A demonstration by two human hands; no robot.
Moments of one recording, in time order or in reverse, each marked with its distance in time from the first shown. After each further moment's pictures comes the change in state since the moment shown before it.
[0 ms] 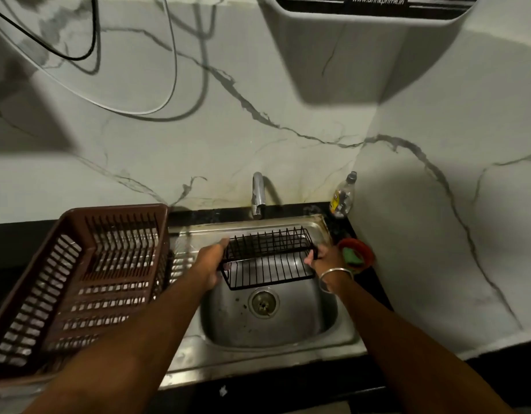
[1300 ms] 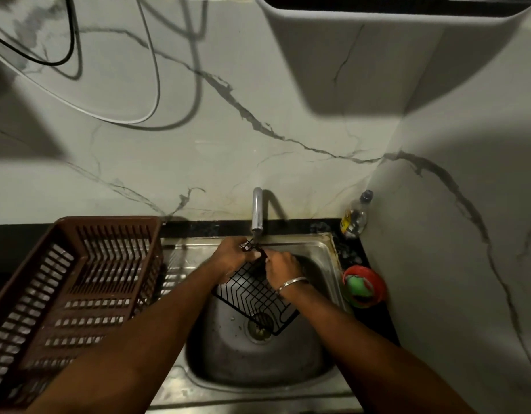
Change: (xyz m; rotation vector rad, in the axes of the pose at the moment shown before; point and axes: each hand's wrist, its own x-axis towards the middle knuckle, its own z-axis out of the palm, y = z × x) left_hand 0.029 0.054 0.071 0.408 -0.179 0.377; right_hand 0.048 -0.070 0.065 -0.471 -0.158 -0.451
